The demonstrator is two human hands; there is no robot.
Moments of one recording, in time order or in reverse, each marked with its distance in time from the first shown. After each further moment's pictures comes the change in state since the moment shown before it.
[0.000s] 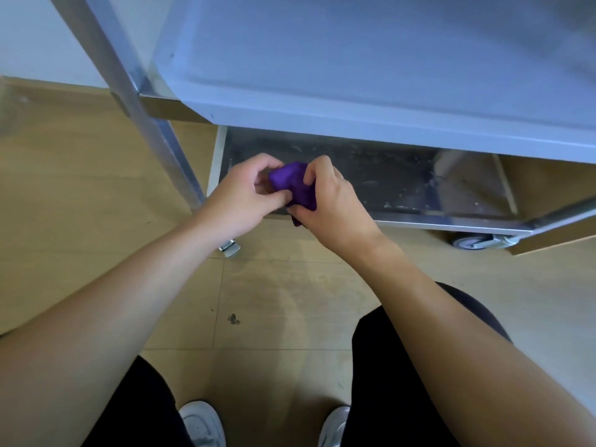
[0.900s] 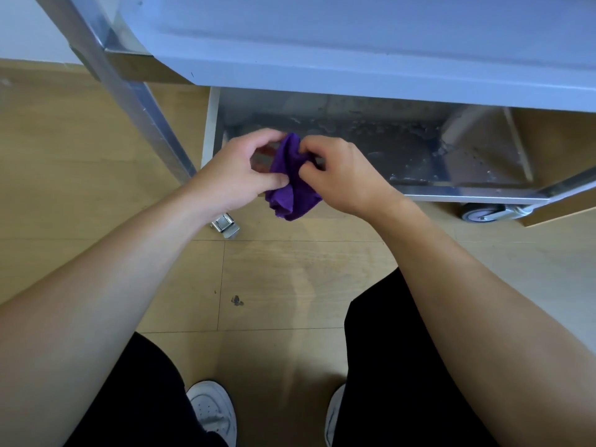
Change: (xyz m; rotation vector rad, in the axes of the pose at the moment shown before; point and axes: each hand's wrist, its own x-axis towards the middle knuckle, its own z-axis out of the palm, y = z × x) left_hand 0.011 -0.012 -0.001 0.001 -0.146 0.027; right_hand 0.013 0.021 -0.004 0.077 -0.089 -0.041
